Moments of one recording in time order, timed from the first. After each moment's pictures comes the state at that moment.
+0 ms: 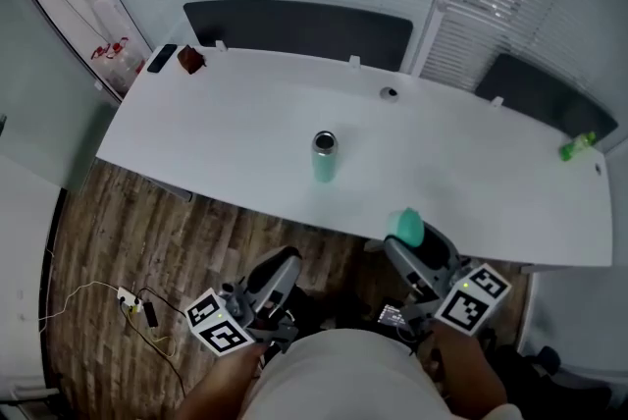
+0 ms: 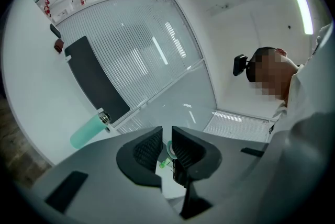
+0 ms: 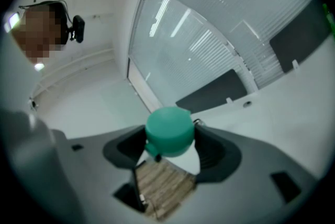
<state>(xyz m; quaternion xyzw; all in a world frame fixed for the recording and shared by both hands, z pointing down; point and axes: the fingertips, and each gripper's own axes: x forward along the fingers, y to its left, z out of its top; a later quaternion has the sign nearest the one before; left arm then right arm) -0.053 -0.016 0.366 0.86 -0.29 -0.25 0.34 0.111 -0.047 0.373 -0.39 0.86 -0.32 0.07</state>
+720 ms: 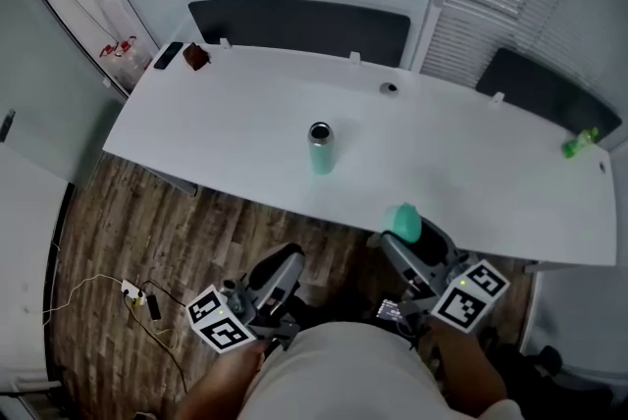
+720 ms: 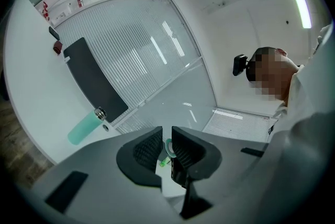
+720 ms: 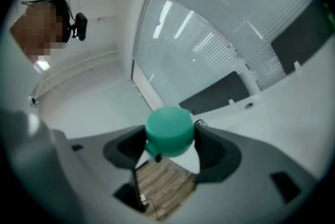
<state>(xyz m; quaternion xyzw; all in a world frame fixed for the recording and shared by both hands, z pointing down) -0.031 0.006 0.356 0.86 -0.30 -0.24 0.34 0.124 -0.030 0.365 -0.38 0.87 -0.31 0.08</state>
